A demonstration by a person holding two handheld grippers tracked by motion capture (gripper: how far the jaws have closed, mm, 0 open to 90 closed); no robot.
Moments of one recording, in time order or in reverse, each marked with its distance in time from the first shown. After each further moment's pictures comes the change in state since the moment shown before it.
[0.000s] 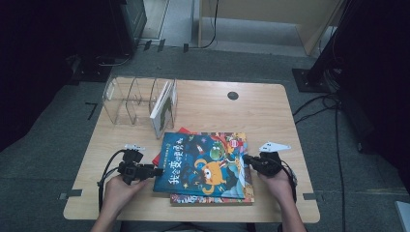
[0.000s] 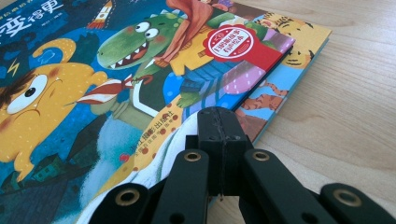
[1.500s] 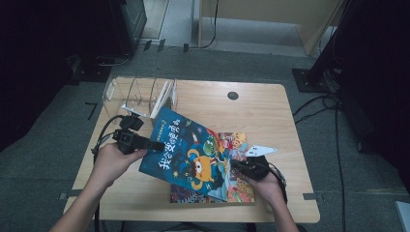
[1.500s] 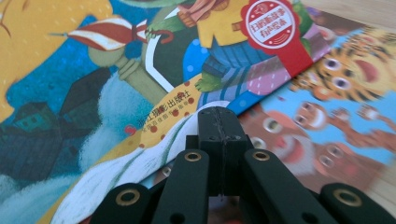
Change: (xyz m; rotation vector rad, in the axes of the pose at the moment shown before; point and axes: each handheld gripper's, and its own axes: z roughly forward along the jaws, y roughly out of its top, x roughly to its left) left arm -0.062 0.101 -0.090 0.074 -0.057 0.039; right arm 0.036 0.006 0.022 0.009 0.111 -0.078
